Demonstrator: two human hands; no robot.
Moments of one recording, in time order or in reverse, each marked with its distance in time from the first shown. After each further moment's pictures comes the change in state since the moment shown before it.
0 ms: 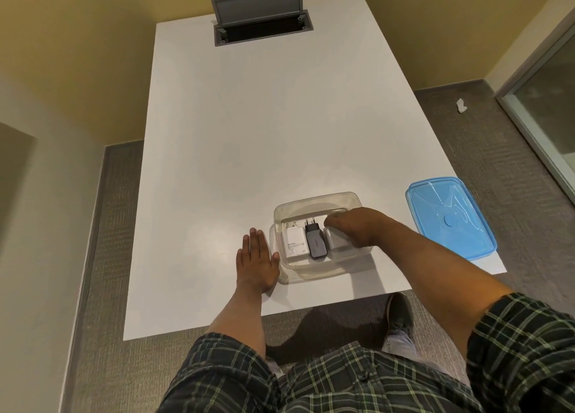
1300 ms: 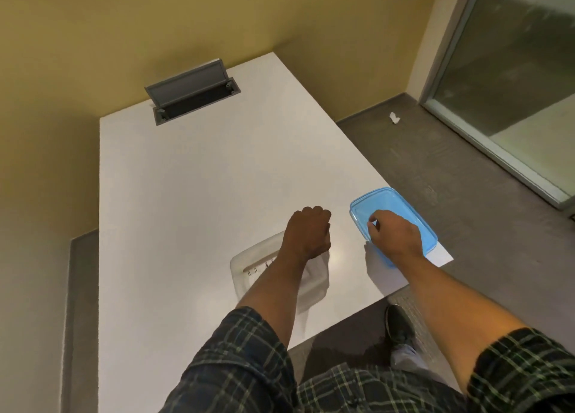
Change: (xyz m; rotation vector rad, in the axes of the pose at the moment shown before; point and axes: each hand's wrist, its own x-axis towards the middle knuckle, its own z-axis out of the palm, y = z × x) left_hand 0.024 0.253 -0.092 0.303 0.389 0.804; right_hand -0.135 0.060 0.054 0.530 0.697 1.093
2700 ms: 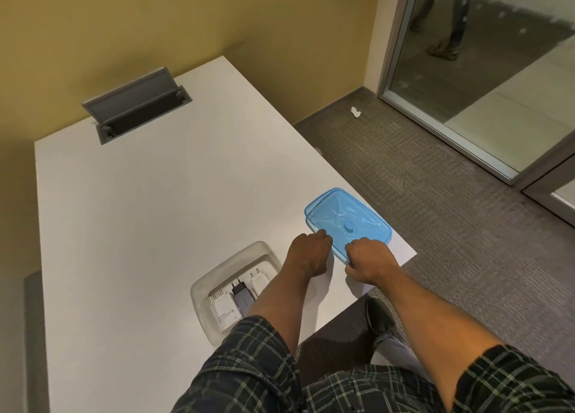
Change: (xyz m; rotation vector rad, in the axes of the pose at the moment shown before) left_hand 0.036 0.059 0.054 0.118 -0.343 0.196; right_hand -0.015 0.043 0.013 -0.350 -0.347 -0.302
